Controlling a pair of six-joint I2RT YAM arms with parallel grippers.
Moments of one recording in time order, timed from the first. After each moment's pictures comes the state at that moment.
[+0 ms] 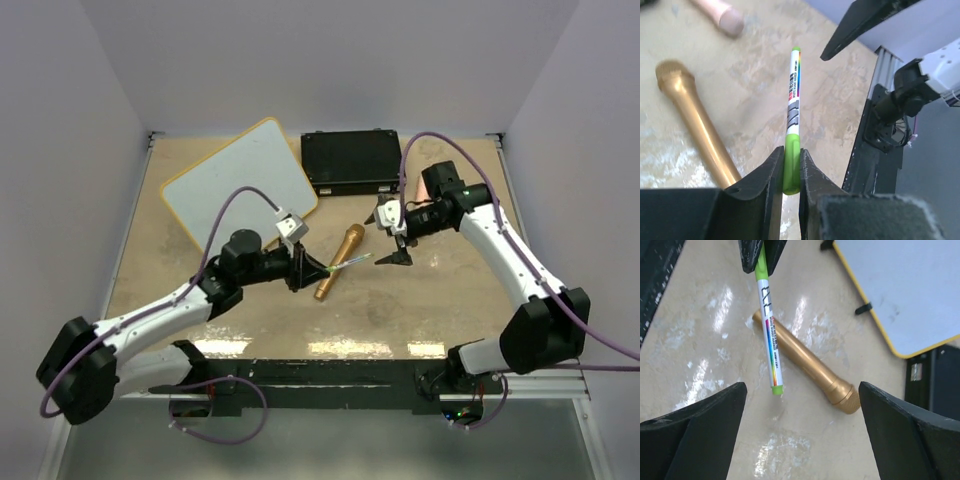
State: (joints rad) left arm -0.73 1.14 0.58 0.27 0.48 -0.33; right arm 0.28 1.41 1.24 -1.03 -0.97 -1.46
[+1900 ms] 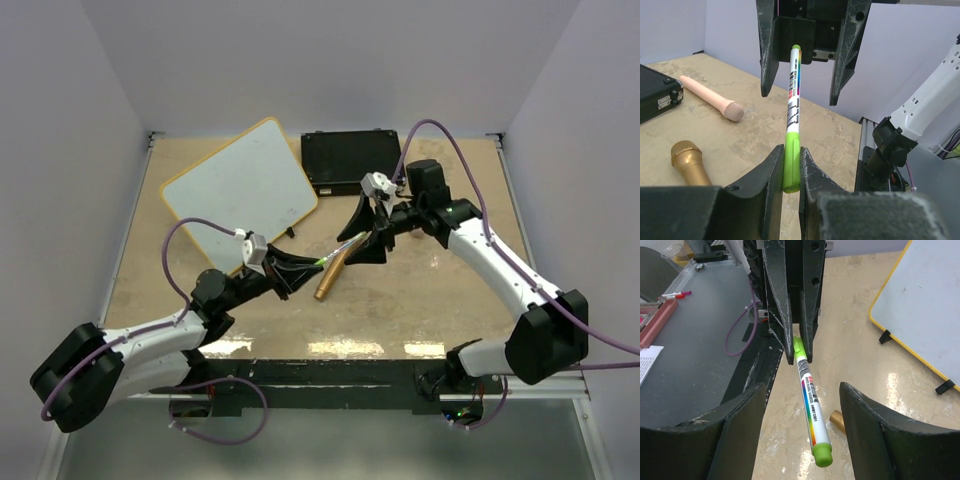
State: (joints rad) left arm -0.75 1.04 0.23 1.10 0.39 -0.42; right arm 0.40 1.36 1.14 -0.46 -1.35 -0.46
